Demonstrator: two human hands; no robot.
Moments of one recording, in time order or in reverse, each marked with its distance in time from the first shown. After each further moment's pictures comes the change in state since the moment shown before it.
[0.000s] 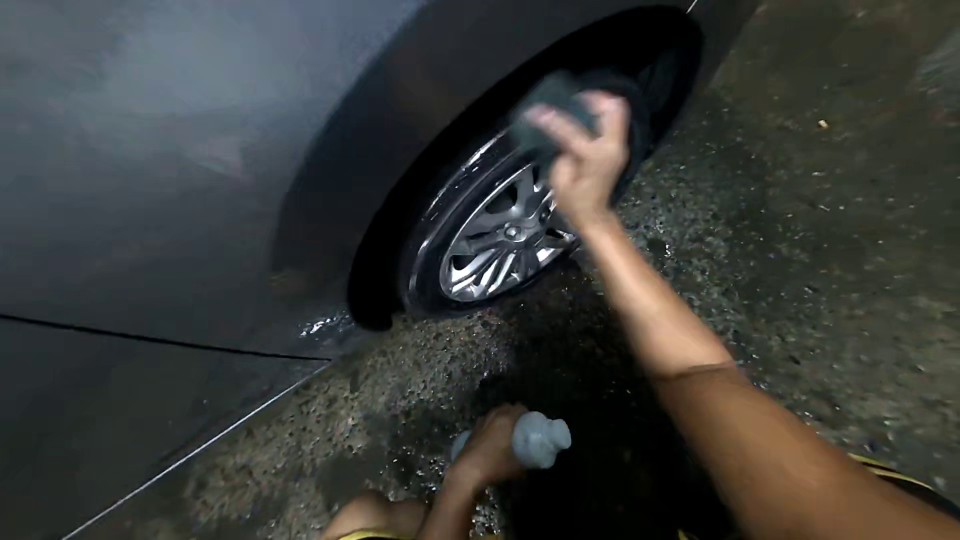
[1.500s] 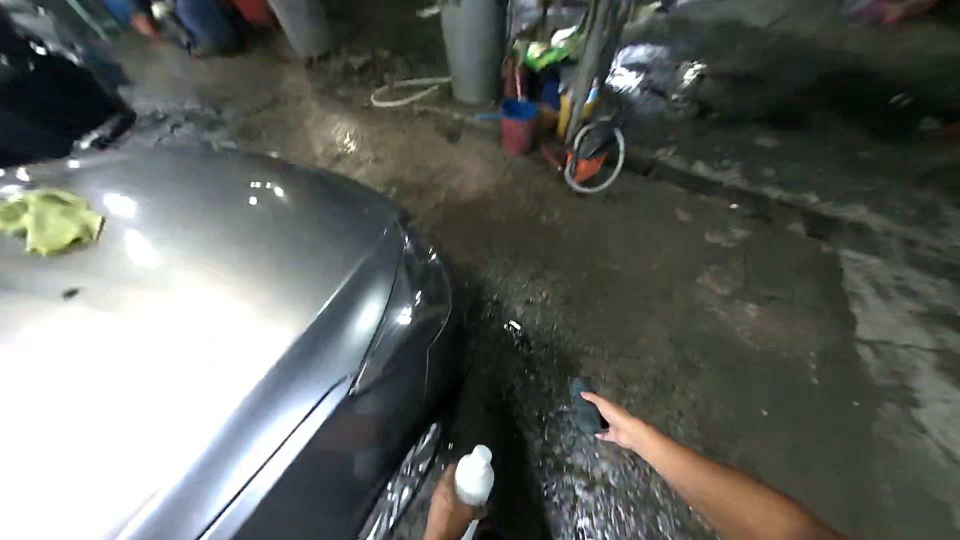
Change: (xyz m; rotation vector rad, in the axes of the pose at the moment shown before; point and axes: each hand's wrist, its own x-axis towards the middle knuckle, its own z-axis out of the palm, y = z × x) left_hand -0.007 0.516 -0.339 -0.138 0.093 -0.074; right_hand 0.281 0.123 -0.523 0.182 -0.182 2.215
